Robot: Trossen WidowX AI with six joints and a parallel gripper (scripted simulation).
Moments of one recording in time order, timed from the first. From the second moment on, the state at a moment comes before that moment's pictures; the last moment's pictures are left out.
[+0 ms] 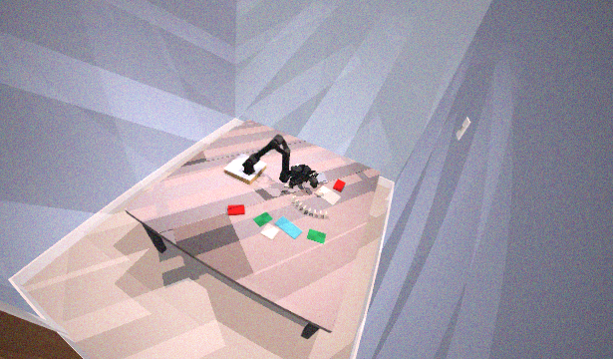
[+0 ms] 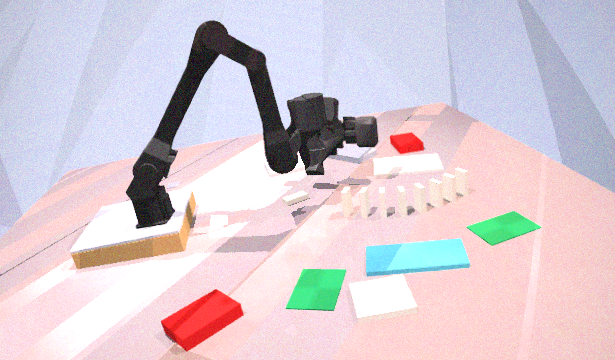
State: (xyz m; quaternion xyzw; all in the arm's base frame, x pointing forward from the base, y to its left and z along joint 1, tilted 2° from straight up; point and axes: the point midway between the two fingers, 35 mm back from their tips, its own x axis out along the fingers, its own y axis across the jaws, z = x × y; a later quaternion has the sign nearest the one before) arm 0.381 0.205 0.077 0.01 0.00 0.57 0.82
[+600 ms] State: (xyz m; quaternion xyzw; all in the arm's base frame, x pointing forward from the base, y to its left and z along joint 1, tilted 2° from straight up) arm 0.378 0.204 0.079 0.01 -0.01 0.57 0.82
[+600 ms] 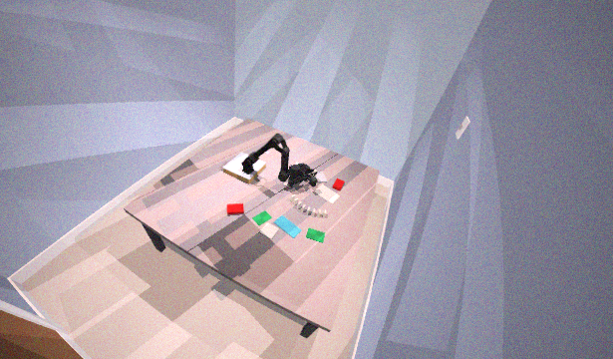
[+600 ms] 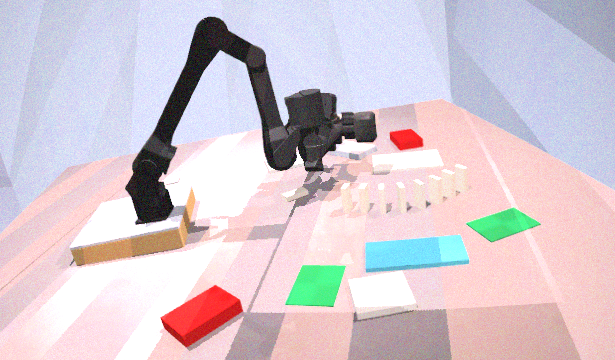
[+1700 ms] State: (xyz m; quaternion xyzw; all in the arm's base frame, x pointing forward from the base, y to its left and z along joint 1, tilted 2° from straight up) arm 0.379 0.209 0.014 -0.02 0.01 0.57 0.82
